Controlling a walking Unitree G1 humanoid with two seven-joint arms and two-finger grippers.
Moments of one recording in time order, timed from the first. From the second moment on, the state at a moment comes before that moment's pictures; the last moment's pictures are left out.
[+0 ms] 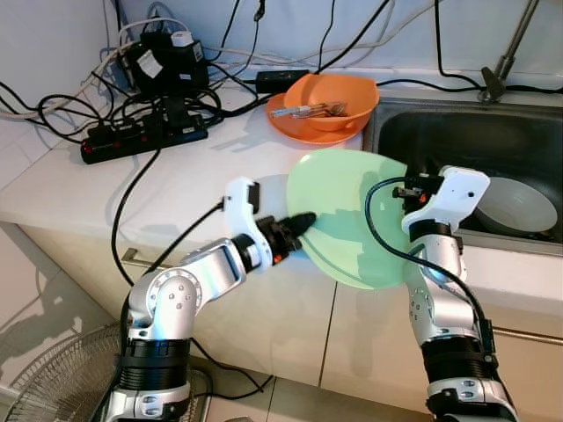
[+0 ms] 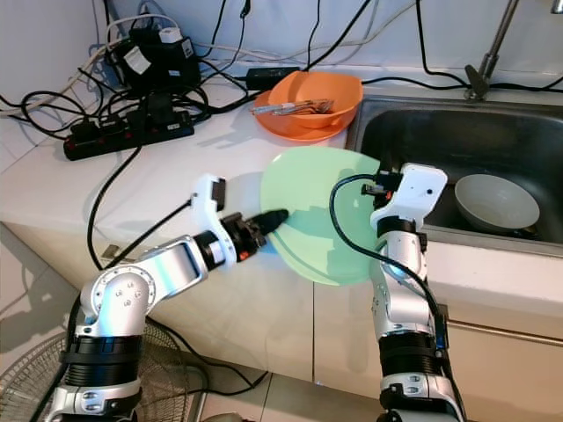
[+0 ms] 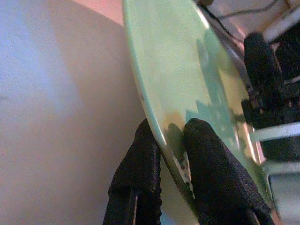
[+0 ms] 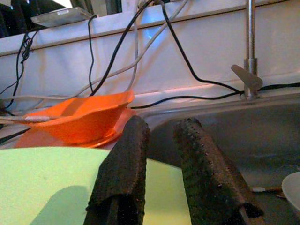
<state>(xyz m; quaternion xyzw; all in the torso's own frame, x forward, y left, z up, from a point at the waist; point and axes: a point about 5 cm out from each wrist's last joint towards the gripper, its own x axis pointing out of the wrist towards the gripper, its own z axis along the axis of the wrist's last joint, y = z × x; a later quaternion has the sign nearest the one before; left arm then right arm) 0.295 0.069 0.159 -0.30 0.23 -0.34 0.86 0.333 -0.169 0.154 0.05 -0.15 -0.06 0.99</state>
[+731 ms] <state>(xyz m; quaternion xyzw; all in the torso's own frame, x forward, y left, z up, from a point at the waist) 0.295 0.062 0.165 -0.31 0.21 -0.37 0.85 0.333 -0.167 0.154 0.05 -0.15 -0.06 0.99</state>
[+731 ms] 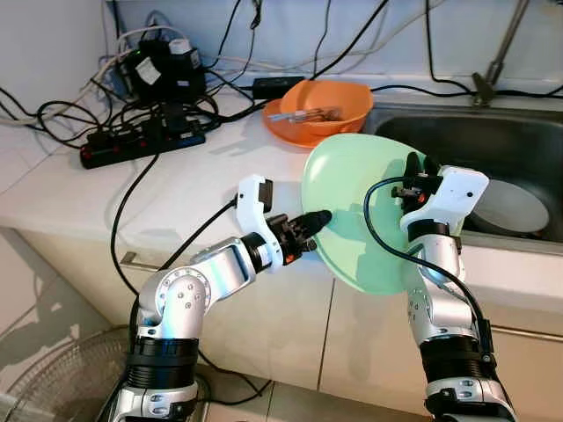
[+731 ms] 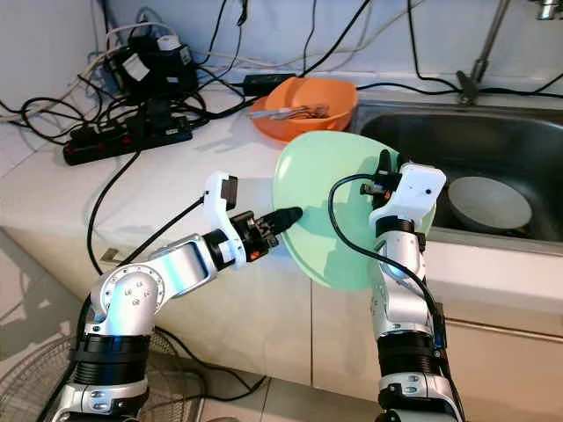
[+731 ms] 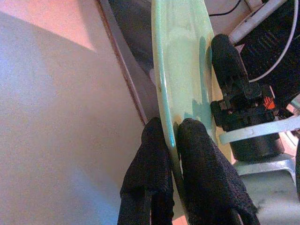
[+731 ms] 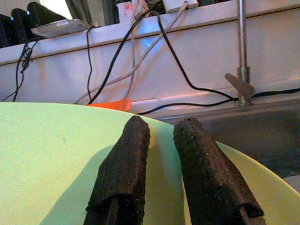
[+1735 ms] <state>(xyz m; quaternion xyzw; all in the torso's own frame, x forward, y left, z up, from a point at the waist) 0.322 0.069 0.185 -0.33 0.07 -0.24 0.91 0.324 -0.159 0.273 0.10 -0.33 -0.04 0.94</state>
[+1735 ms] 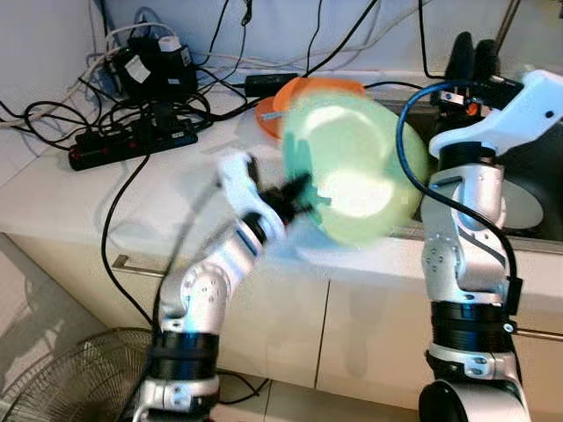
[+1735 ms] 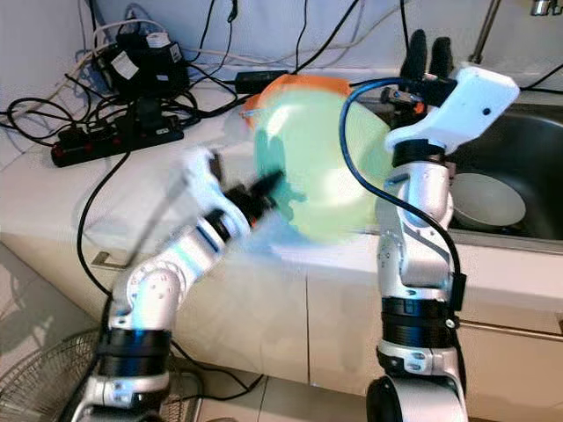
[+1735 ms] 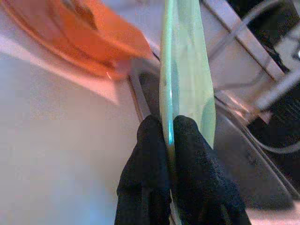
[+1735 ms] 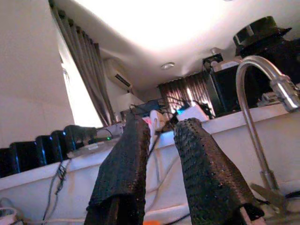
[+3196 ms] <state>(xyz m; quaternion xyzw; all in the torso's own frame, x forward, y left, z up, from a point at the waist) 0.336 0.098 0.215 -0.41 -0.06 -0.20 0.89 0.341 -0.166 0.181 0.29 -0.13 -0.04 0.95</state>
